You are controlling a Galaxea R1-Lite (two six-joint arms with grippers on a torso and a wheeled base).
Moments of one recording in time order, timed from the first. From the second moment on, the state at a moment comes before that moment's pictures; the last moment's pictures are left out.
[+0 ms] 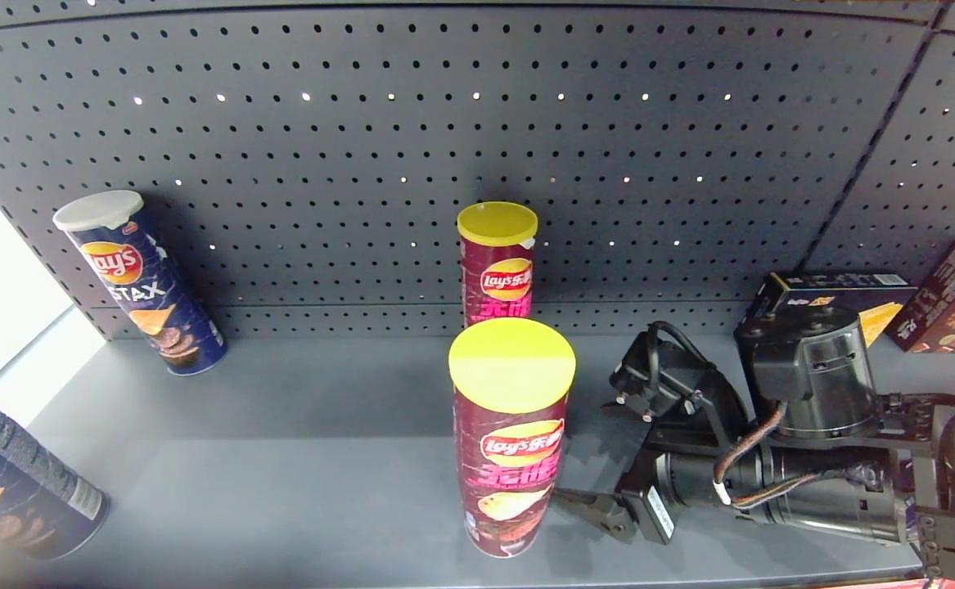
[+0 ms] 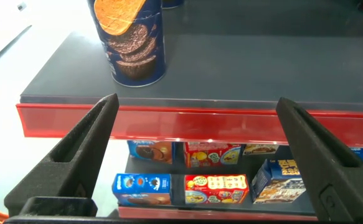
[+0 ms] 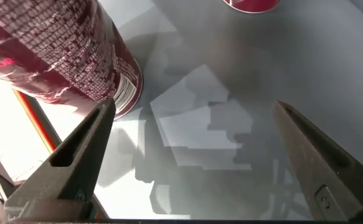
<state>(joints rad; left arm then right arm) 0.00 0.00 0.00 0.00 0.07 -0.01 0.75 1.62 -0.77 -0.37 0.08 -0.23</state>
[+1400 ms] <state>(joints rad) 0.00 0.00 0.00 0.00 0.07 -0.01 -0.01 0.48 -0.14 -0.29 0.05 -0.18</state>
